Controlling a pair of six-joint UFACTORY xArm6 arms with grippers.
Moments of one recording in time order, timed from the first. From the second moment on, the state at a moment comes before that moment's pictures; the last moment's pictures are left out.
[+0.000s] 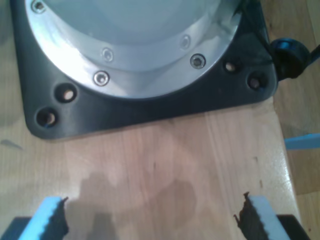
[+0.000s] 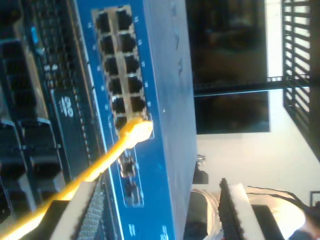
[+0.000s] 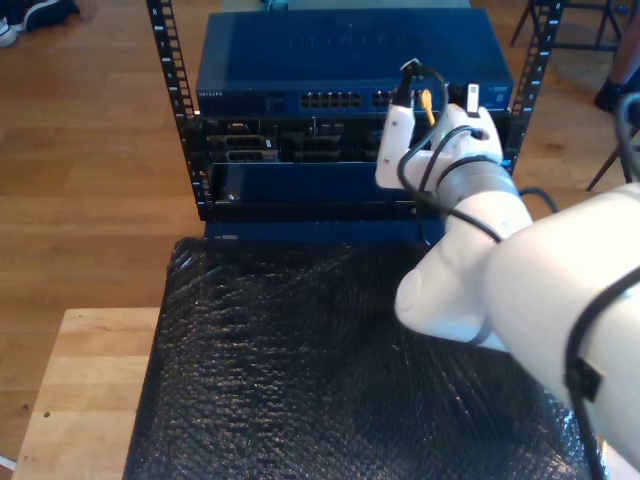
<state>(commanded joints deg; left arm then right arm) 80.9 -29.9 -5.9 1.6 60.8 -180.9 24.5 12.9 -45.8 32.4 -47.9 -101.4</state>
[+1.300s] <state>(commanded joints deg) 80.9 -29.9 -5.9 1.6 60.8 -180.9 -19.4 -14.5 -42.0 21.9 16.8 -129.3</state>
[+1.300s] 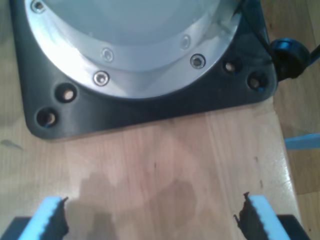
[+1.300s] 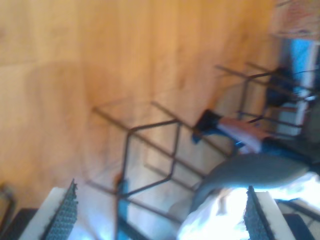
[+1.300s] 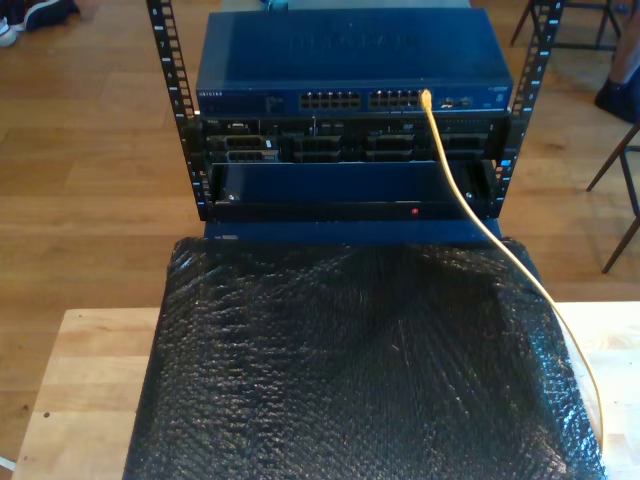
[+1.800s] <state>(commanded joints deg) 80.9 -29.9 -5.9 1.6 60.8 -180.9 -40.3 -26.2 -38.9 20.7 47.0 -145.3</state>
